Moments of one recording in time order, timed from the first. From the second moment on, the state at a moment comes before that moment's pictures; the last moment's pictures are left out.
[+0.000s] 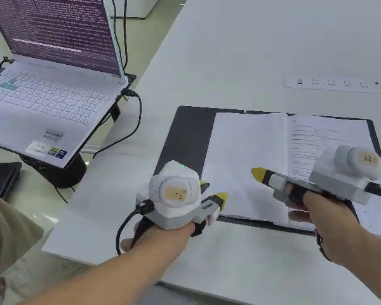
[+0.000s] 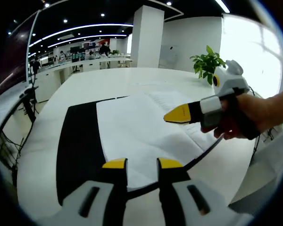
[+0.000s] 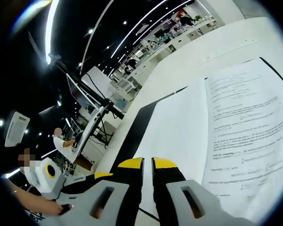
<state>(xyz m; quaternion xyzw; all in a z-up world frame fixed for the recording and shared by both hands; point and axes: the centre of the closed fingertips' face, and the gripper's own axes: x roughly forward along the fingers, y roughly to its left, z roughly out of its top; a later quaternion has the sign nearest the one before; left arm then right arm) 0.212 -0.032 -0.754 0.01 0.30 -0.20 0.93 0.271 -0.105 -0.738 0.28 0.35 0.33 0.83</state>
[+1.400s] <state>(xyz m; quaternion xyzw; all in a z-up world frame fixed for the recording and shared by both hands) 0.208 -0.012 -0.790 0.06 0.30 -0.18 0.93 0.405 -0.140 -0.778 0.47 0.36 0.19 0.79</state>
